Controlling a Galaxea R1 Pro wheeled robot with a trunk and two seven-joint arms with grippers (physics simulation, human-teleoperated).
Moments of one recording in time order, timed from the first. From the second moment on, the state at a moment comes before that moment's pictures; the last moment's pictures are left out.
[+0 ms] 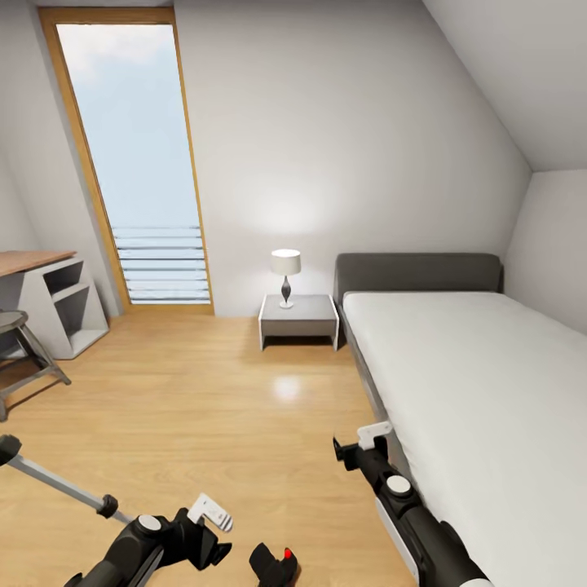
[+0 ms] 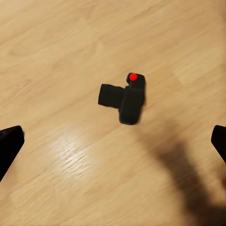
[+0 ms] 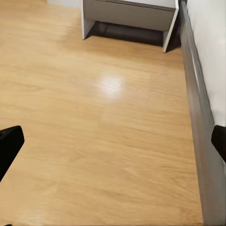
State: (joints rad) left arm -0.22 0.22 -0.37 -1.21 -0.01 0.66 -0.36; right arm -0.42 0.02 0.23 -0.89 0.00 0.10 -0.02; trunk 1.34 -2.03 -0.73
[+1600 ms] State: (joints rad) left arm -0.22 0.22 -0.44 -1.21 -0.01 0.66 -0.35; right arm -0.42 0.03 0.32 -0.87 0.00 -0.08 -0.03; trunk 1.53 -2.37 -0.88
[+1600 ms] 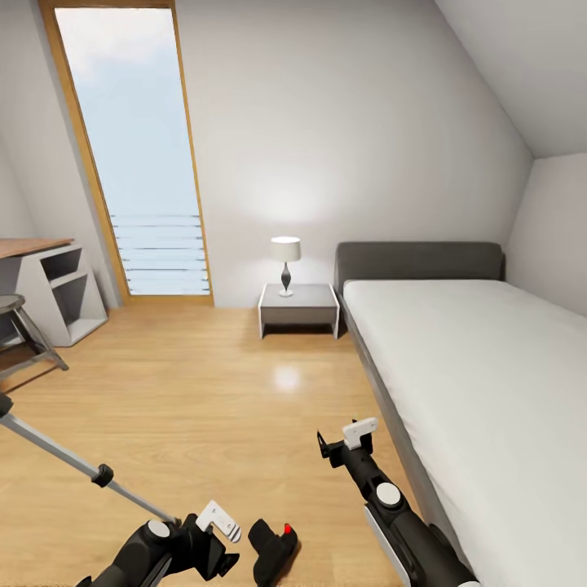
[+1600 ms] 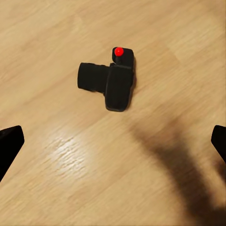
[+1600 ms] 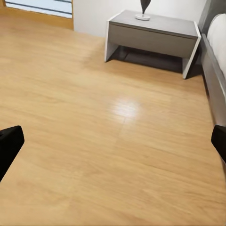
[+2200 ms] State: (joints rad) left arm -0.22 0.22 -0.42 -1.21 -0.01 0.66 -0.35; right arm -0.42 0.03 0.33 -0.87 0.00 -0.08 -0.03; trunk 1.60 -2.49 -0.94
